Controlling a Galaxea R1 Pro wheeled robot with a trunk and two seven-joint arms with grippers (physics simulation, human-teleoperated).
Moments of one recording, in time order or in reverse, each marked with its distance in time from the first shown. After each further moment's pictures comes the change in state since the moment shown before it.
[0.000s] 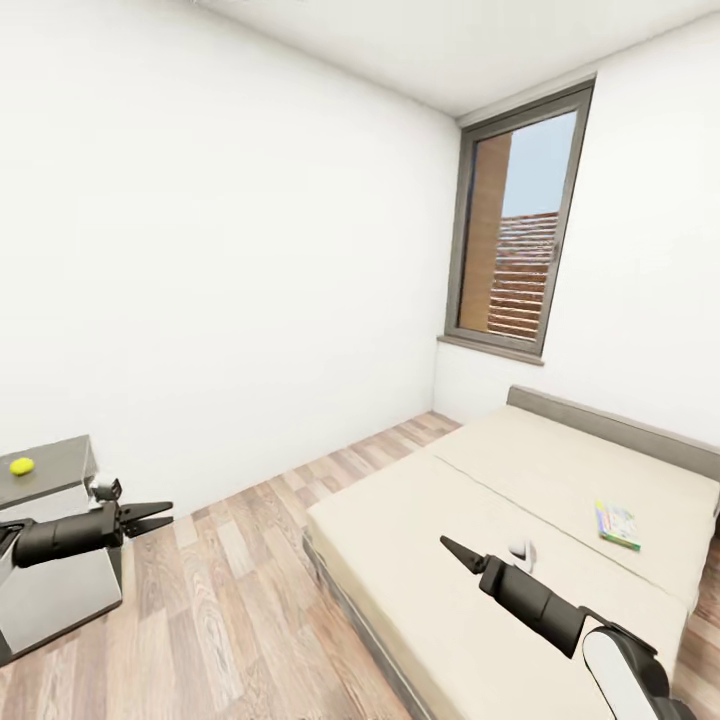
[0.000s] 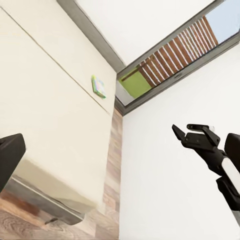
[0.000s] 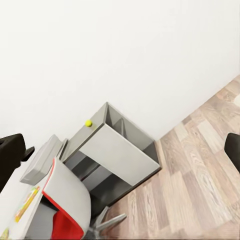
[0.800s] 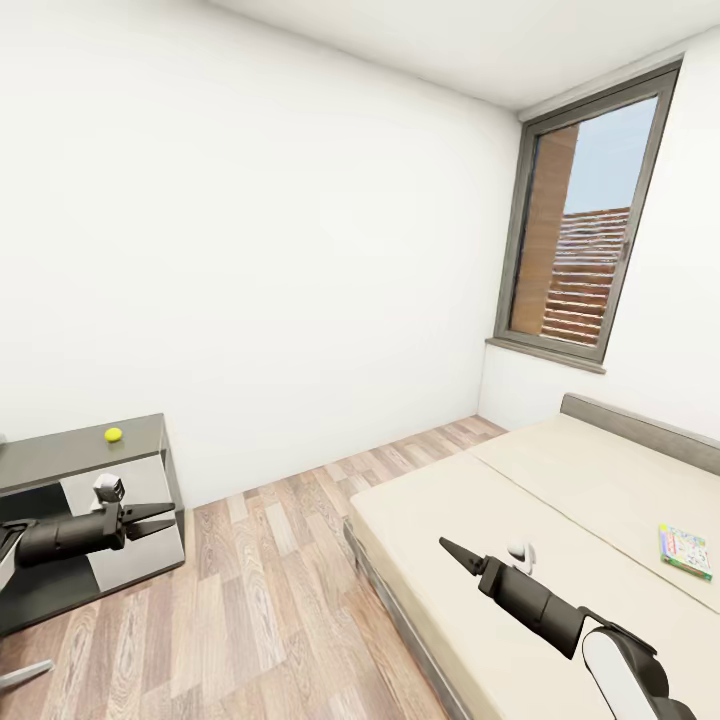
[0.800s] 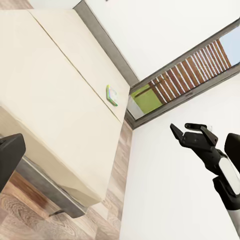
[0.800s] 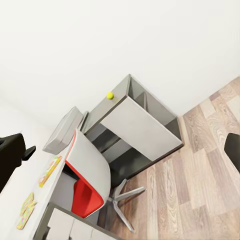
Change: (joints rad) left arm 0.000 -0.001 -0.014 0.000 -0.001 0.029 0.000; right arm 0.000 0.001 -0.001 0.001 0.002 0.013 0.000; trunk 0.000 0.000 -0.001
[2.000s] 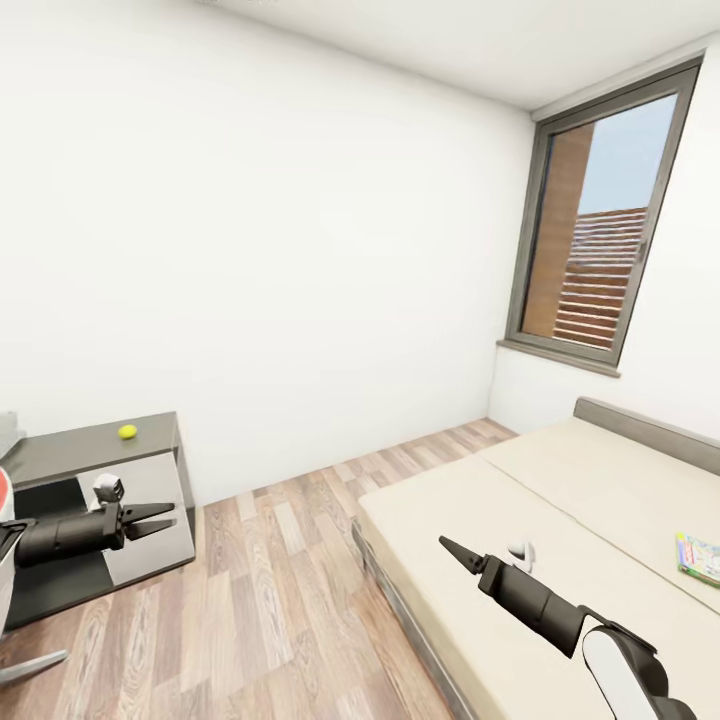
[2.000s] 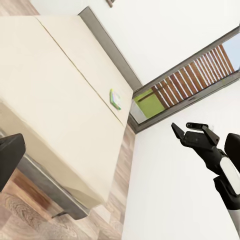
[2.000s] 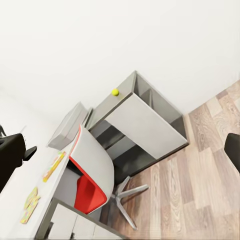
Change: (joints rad) left arm 0.000 0.001 -0.001 0.000 0.000 0.000 0.000; right arm 0.000 0.000 0.001 -0.009 0.001 -0.001 -0.001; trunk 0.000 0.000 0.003
